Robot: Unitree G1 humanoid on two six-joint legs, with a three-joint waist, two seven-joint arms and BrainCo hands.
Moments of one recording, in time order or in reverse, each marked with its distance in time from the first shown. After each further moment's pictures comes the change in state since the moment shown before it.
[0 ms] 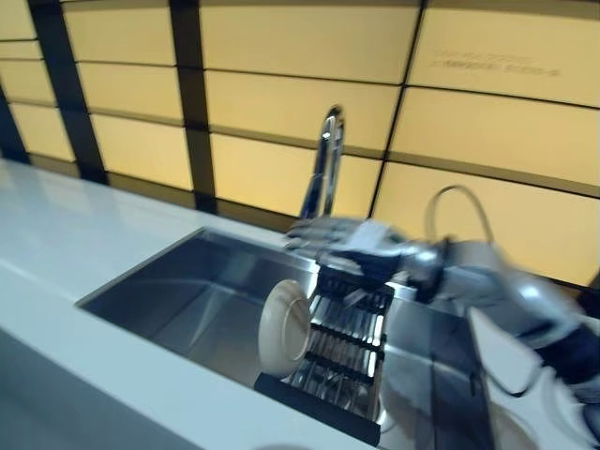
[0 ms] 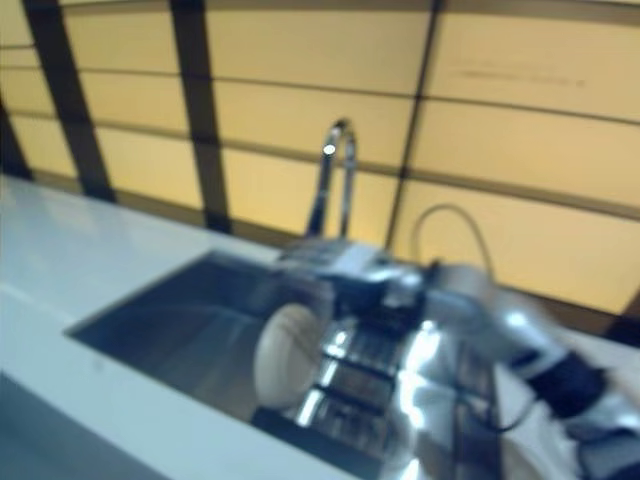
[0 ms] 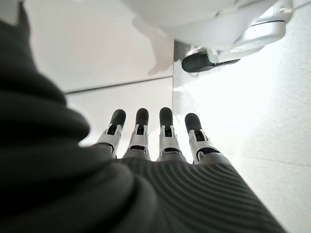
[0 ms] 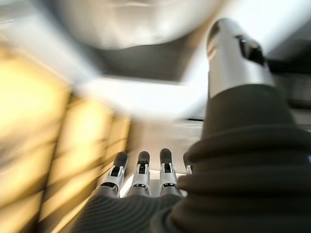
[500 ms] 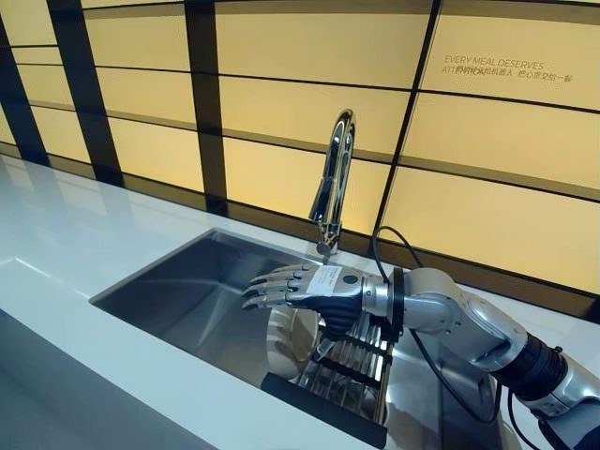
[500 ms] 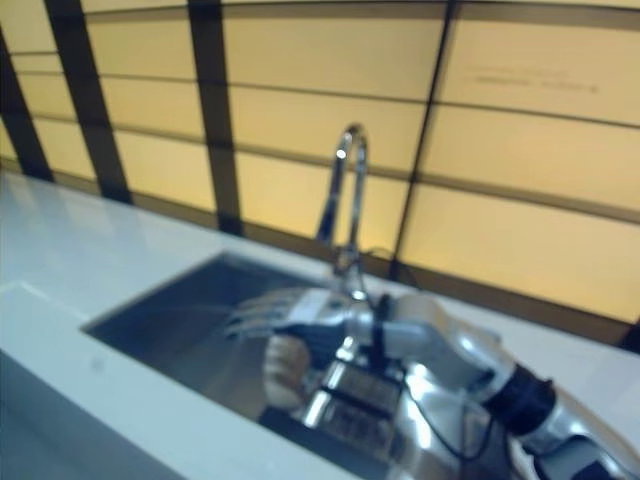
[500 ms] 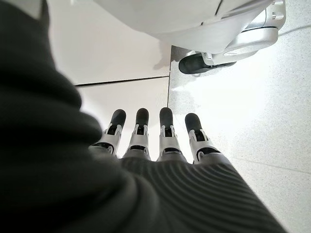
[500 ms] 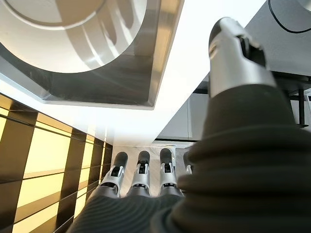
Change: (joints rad) left arm 0.031 0.006 0.000 0.002 0.000 0.005 0.000; right arm -0.002 -0.026 -0.058 0.014 0.002 0.020 -0.012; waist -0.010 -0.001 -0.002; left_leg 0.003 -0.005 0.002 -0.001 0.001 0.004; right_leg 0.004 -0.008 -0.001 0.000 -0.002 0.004
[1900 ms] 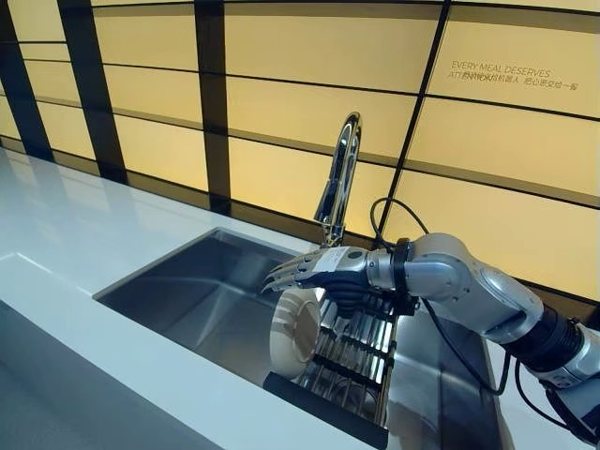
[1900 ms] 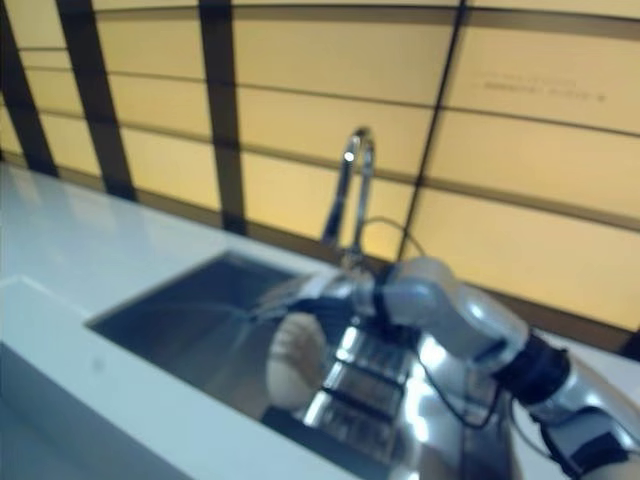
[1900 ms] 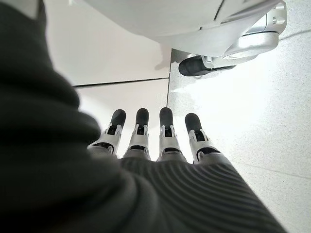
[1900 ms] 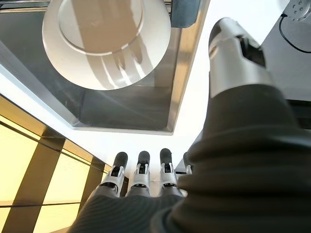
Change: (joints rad) left arm 0.000 0.002 0.002 0.000 0.000 0.011 0.000; right arm -0.179 -0.070 0.014 -0.003 0.108 0.184 0.253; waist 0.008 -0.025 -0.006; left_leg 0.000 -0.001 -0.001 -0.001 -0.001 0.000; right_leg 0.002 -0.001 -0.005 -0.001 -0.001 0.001
